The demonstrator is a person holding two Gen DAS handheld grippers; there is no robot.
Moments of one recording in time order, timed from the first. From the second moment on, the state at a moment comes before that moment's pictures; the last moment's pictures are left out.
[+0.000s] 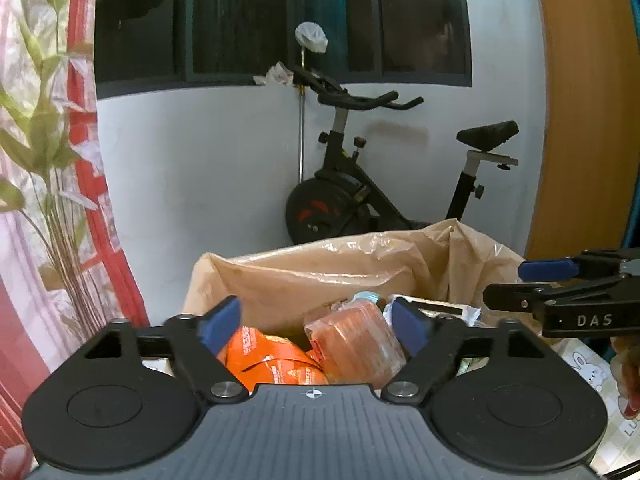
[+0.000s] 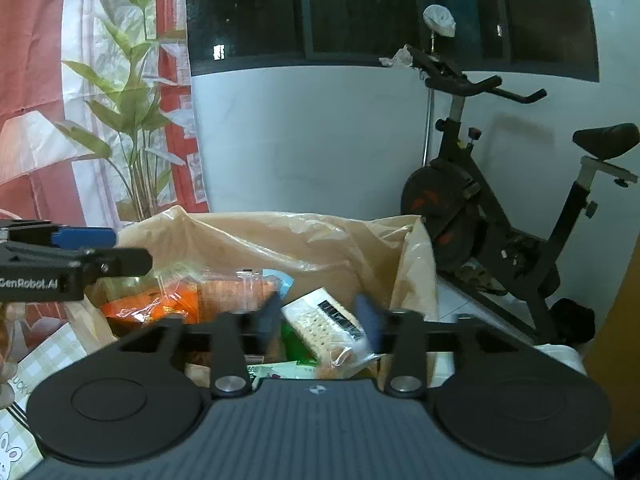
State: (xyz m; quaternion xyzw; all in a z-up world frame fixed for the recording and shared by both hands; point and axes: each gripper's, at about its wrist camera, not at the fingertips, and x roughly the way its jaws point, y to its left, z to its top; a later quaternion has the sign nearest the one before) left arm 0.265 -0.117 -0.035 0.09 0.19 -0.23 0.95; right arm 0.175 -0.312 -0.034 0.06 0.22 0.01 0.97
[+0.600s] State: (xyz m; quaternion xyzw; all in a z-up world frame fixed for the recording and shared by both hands) left arm 0.195 -0.076 0.013 0.08 0.16 -0.18 0.97; right arm 0.118 -0.283 0.007 0.06 0.19 -0.01 0.98
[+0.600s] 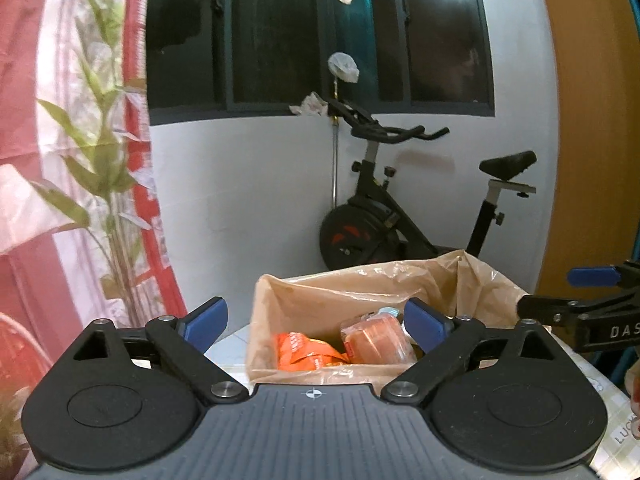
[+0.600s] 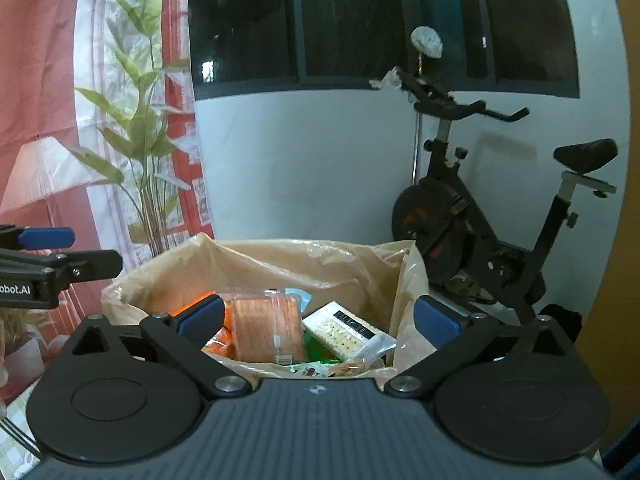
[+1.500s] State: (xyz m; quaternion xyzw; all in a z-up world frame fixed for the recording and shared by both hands) left arm 0.103 -0.039 0.035 0.04 0.14 -0.14 0.98; right arm 0.030 -0.257 0.026 0.09 0.19 -0.03 0.98
